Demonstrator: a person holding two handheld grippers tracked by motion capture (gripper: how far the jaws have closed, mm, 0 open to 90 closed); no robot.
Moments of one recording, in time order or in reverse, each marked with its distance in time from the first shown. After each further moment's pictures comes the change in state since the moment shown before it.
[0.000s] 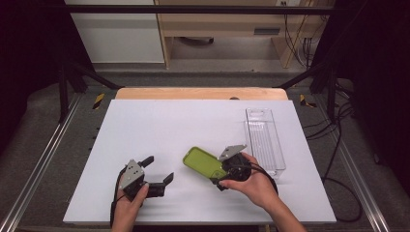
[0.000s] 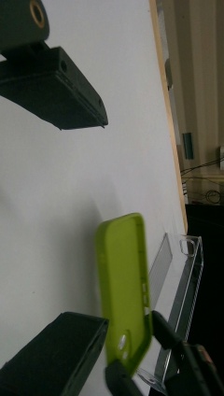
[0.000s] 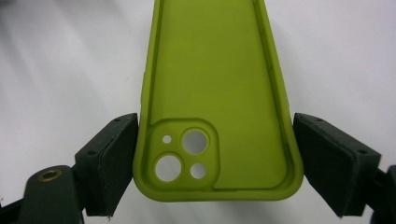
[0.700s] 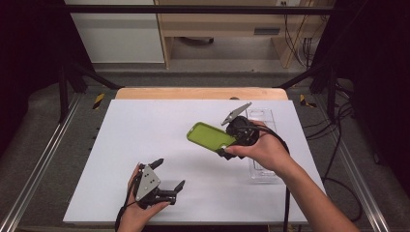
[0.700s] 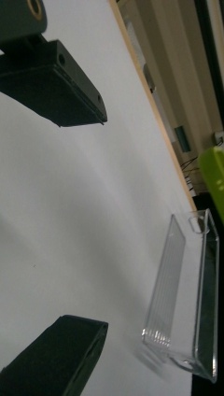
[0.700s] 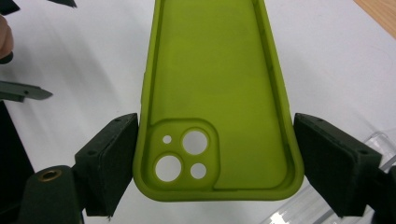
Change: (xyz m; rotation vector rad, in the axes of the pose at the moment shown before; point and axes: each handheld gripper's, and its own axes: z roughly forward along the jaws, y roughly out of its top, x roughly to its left) left arm -0.043 0.012 0.009 0.057 -0.003 0.207; right arm -0.037 0.082 -0.068 0.101 -0.006 -0.011
